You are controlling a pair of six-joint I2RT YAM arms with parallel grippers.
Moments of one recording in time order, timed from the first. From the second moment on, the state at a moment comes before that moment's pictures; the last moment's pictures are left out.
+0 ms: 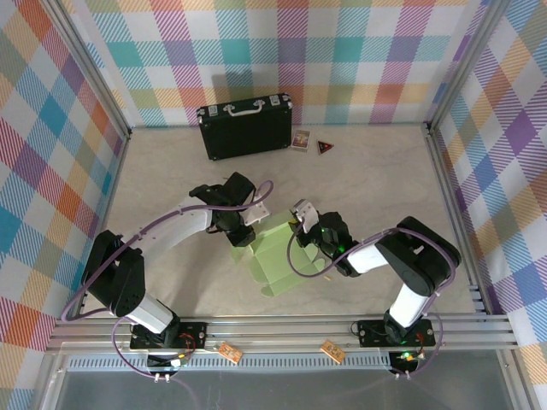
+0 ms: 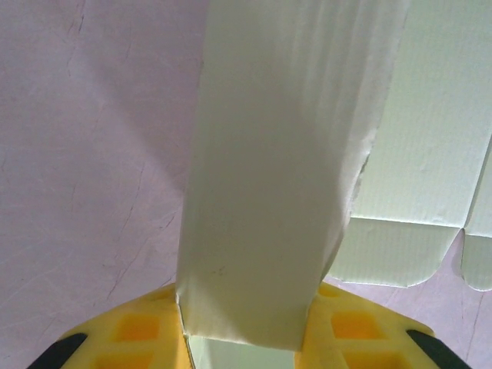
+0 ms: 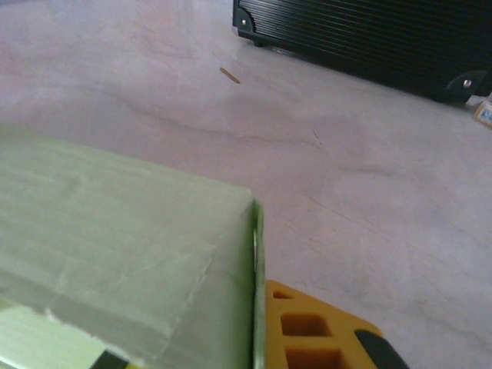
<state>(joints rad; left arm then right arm) -0.62 1.54 1.15 -0.89 0.10 0.37 0.69 1.71 0.46 0.92 -0.05 -0.10</state>
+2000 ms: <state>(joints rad) -0.64 1.54 1.18 -0.88 0.05 0.28 0.70 1.86 0.56 0.94 0.05 -0.10</state>
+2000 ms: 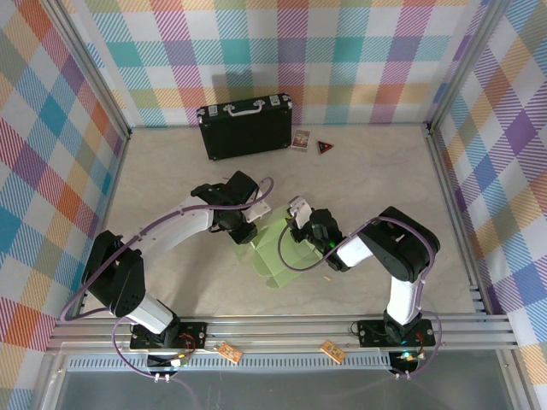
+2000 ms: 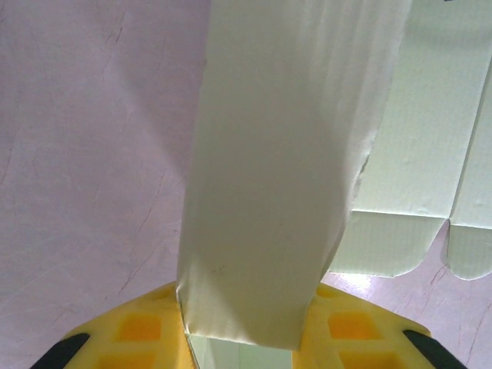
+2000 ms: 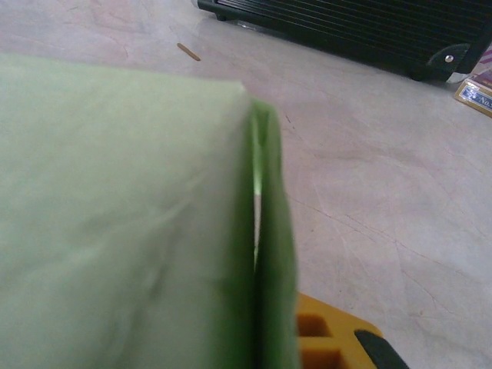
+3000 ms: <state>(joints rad) -0.64 1.54 1.18 -0.88 0.04 0.28 0.70 1.82 0.54 0.92 0.08 -0.06</state>
